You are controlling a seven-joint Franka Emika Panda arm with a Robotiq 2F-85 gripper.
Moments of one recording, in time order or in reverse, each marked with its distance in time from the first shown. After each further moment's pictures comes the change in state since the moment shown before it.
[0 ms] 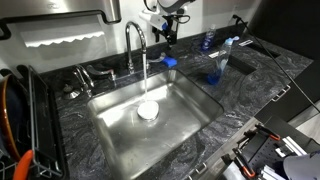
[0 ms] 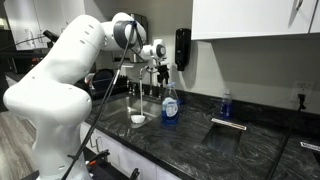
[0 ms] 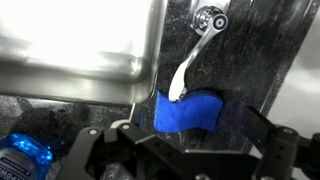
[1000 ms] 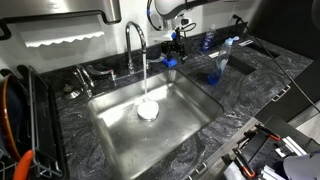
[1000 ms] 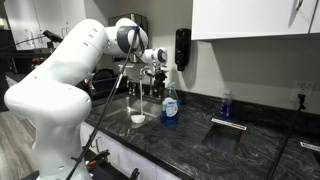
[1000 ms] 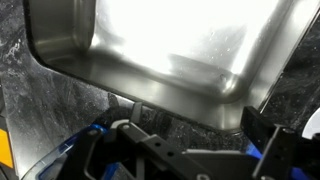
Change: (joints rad) arm -0.016 0.060 0.012 0.025 0.046 -0.356 -0.110
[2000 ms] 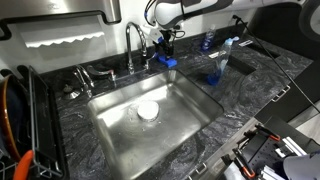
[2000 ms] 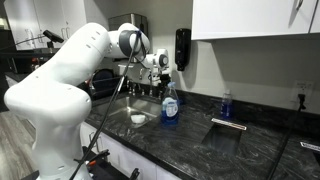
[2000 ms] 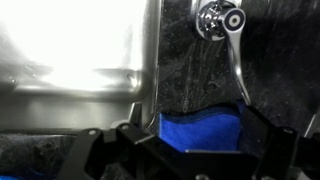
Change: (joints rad) arm 0.001 0.052 -0.019 0.003 0.004 0.427 0.180
